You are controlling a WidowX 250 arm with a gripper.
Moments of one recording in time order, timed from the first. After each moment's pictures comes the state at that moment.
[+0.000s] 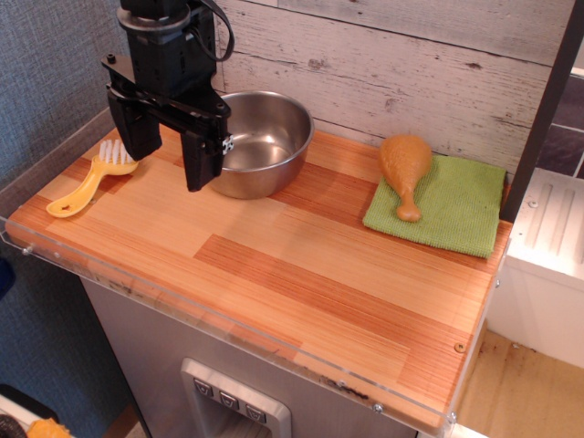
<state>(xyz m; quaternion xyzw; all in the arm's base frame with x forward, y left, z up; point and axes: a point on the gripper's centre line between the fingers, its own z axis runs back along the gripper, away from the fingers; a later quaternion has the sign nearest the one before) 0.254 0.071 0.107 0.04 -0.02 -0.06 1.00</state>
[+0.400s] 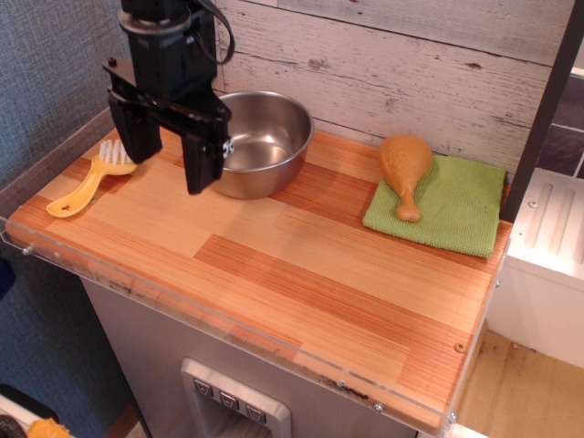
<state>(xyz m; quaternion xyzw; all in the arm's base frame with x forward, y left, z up) 0.254 0.069 0.100 0.04 -0.01 -0.06 1.00</state>
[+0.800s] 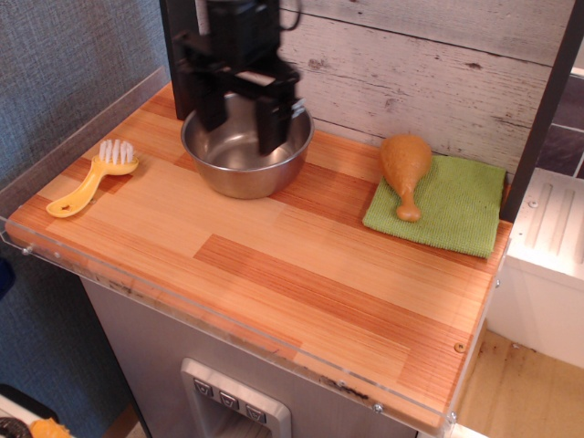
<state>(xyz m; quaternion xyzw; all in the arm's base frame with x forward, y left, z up) 0.317 0.042 0.106 0.01 -0.03 -0.08 1.00</state>
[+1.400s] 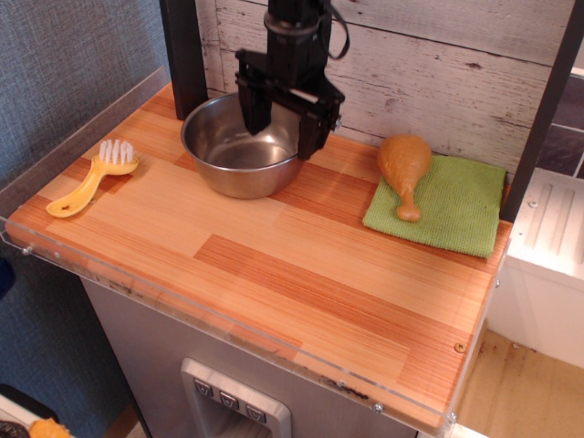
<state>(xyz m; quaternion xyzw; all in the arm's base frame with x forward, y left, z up) 0.372 0.045 0.055 0.06 -0.04 -0.07 1.00</state>
